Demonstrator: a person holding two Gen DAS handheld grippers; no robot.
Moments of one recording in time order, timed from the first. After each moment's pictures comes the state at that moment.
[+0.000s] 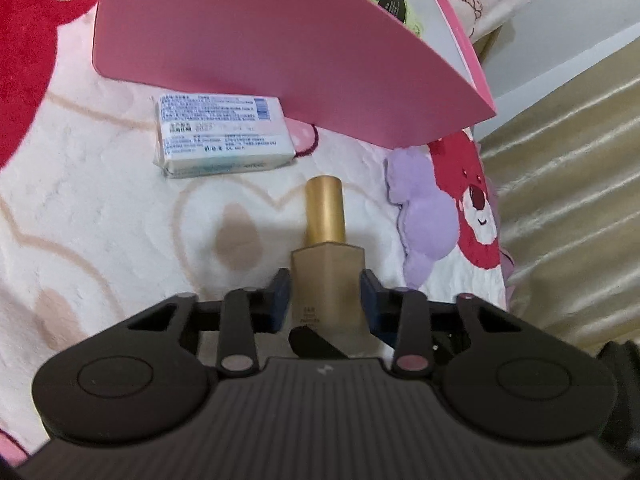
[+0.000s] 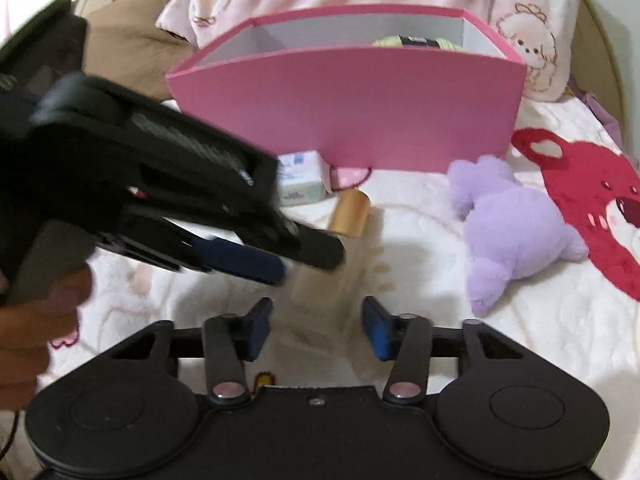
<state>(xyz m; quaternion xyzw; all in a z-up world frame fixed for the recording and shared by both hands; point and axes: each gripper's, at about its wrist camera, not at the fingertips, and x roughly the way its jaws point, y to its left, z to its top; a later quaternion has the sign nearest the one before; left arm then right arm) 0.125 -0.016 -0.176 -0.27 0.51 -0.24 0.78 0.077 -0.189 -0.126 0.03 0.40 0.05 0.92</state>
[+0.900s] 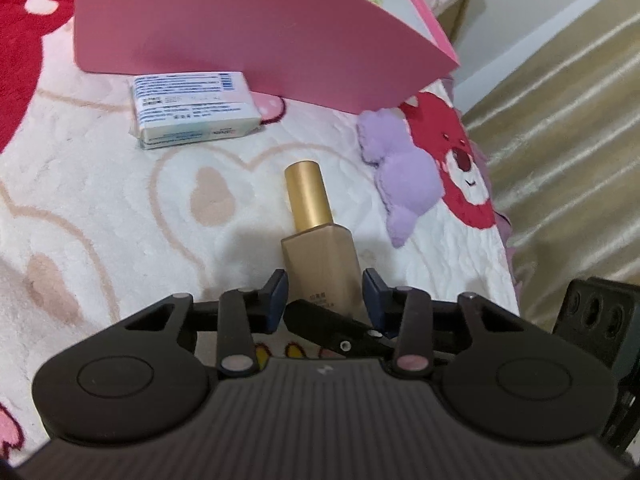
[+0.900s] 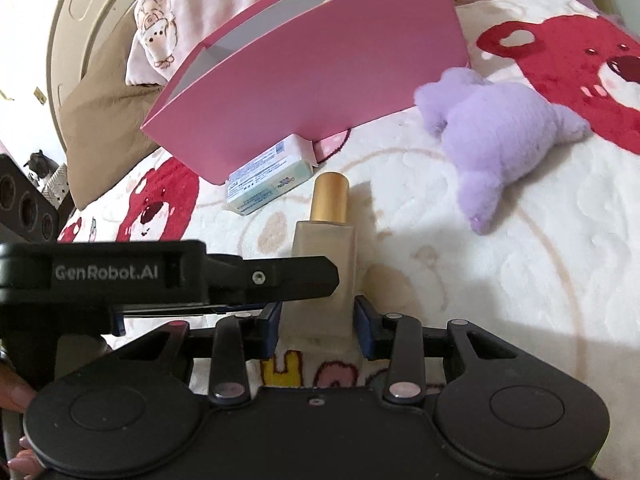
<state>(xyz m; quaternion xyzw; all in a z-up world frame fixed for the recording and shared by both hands) 0.093 -0.033 -0.168 -0.21 0.50 -0.27 0.79 0.049 -0.253 -0.144 0.22 0.41 0.07 0.88</state>
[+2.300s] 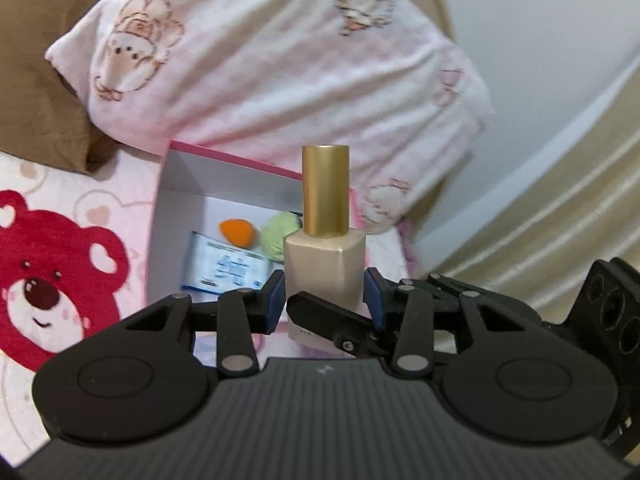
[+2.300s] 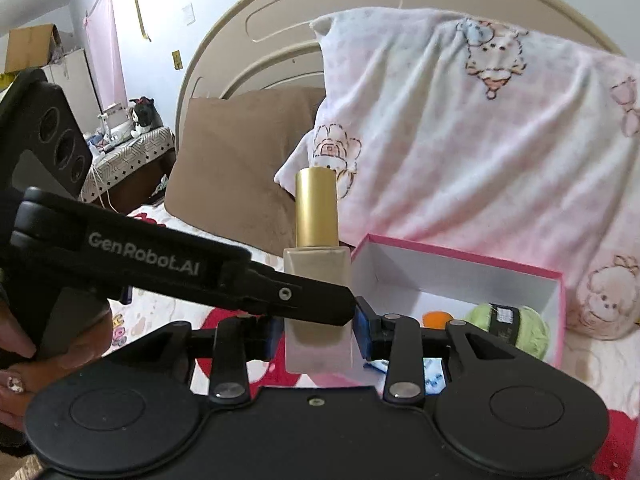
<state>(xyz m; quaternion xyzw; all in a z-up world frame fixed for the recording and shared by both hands) 0.180 0.034 0.060 -0.24 0.42 -0.18 0.86 0.192 -0.194 0.097 0.04 0.33 0.23 0.91</state>
